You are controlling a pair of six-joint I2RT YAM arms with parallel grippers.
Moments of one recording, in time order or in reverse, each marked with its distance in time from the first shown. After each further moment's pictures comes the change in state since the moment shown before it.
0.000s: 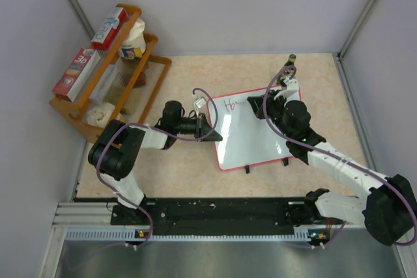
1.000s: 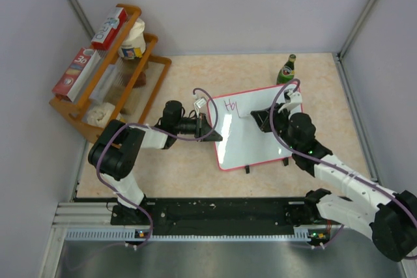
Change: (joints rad) left arm -0.001 0.000 0.004 -0.014 -0.002 0.000; right arm 0.000 -0.143 -0.155 -0.041 -0.039 0.029
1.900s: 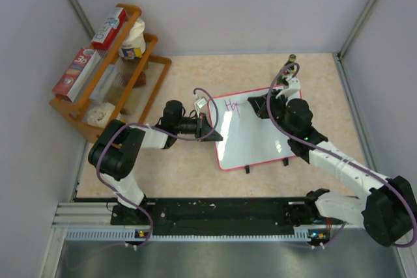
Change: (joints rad) left arm -0.004 0.000 0.005 -0.003 0.002 0.010; right arm -0.032 0.138 0.158 0.014 -0.025 0.017
